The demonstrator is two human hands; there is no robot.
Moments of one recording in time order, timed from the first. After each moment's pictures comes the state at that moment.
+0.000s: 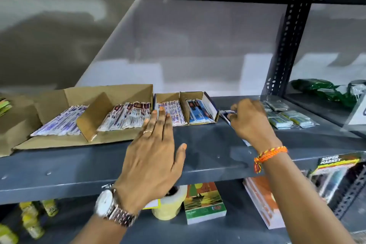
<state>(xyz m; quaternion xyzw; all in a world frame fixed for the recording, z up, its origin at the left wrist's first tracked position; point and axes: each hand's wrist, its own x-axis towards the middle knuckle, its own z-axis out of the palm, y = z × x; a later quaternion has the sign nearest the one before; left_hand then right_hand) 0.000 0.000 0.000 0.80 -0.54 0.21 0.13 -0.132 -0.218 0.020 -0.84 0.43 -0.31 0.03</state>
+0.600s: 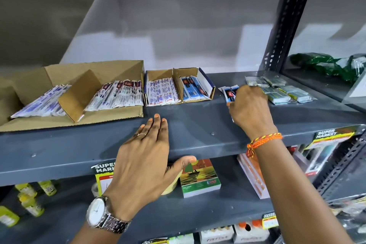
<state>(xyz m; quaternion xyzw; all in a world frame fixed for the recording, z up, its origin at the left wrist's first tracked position) -0.011 0.014 -0.036 0.82 -0.54 0.17 0.05 -0.140 -0.211 -0.002 -0.83 0.48 -0.29 -0.07</state>
